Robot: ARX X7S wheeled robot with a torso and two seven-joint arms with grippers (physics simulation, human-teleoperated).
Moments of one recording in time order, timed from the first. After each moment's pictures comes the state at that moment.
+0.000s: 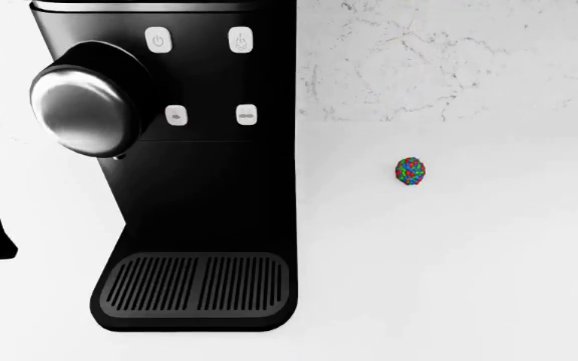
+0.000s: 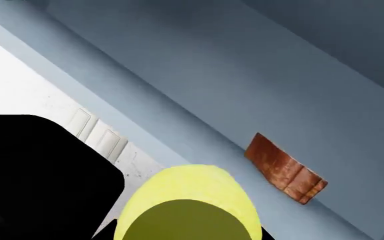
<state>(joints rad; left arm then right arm) 0.03 -1.09 -0.83 0.91 -1.66 -0.86 -0.81 2.32 0.59 -0.68 -0.02 1.82 1.53 0.77</state>
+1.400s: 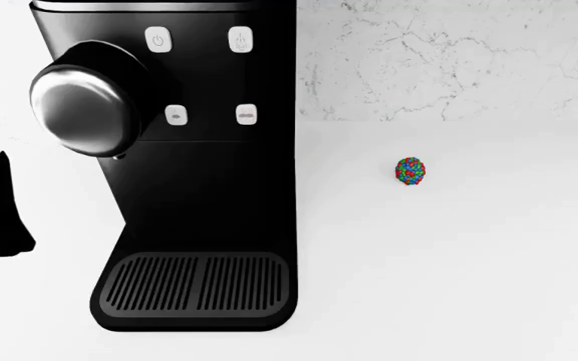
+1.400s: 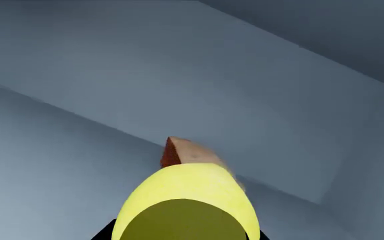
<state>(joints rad) -0.04 -1.11 -0.68 0.89 -1.59 -0.82 -0.82 2.35 0.02 -0.24 0.81 -0.67 1.26 -0.85</state>
